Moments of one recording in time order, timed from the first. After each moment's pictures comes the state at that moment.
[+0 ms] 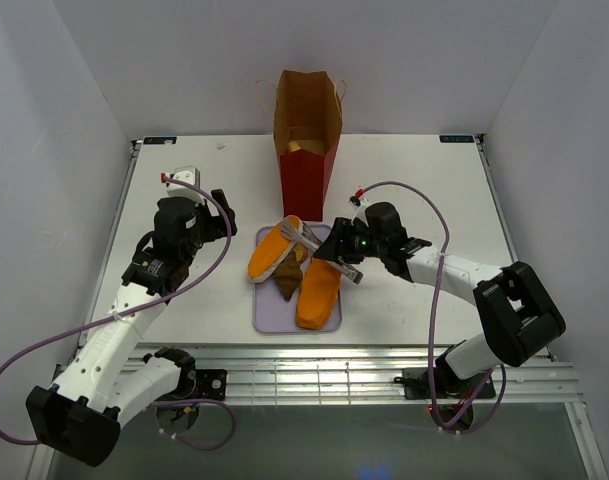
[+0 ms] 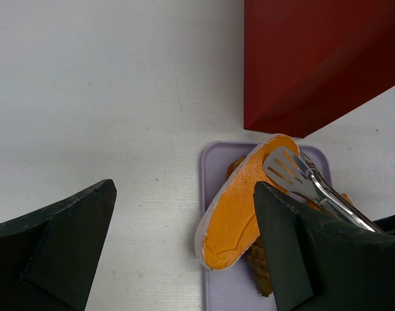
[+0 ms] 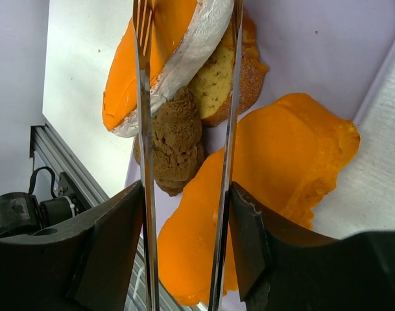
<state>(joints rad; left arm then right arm) -0.36 0.94 0.89 -0.34 -0.26 -0.32 0.59 1.48 0.77 0.15 -0.41 0.66</state>
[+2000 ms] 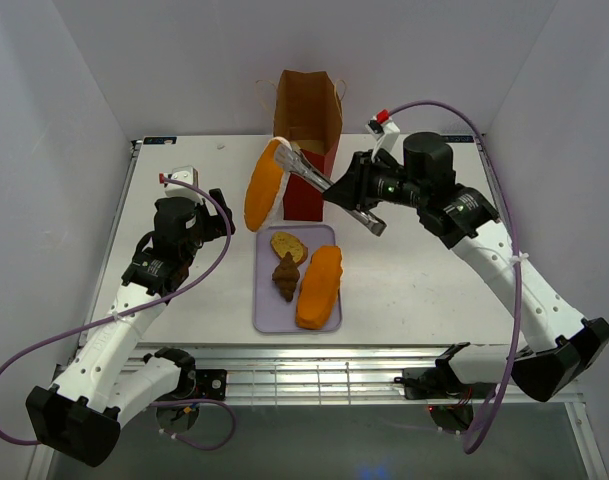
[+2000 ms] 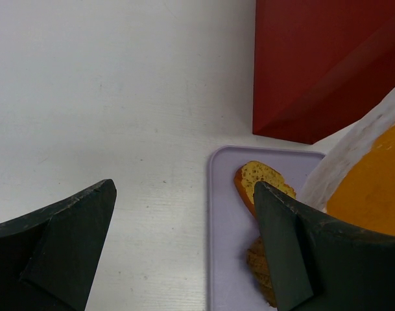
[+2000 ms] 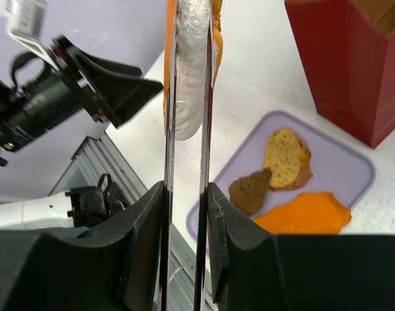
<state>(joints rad) -0.36 0.94 0.89 -0.34 -0.30 -0.32 0.60 1.27 1.40 -0.46 -0.43 0.44</state>
